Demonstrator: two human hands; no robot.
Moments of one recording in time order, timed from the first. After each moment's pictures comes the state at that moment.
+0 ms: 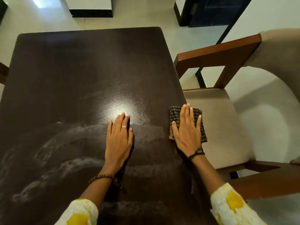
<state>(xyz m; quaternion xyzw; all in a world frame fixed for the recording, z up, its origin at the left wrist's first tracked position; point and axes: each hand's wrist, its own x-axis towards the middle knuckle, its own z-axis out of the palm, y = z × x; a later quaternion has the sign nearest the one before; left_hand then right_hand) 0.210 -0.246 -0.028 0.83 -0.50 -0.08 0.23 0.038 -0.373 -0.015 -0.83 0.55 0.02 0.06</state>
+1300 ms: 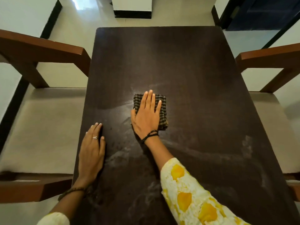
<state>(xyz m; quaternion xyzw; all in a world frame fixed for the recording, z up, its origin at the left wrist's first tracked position) 0.388 -0.013 -0.031 0.89 -0.37 -0.05 0.25 0.324 -0.192 -0.019 -0.89 0.44 0.00 0.10</state>
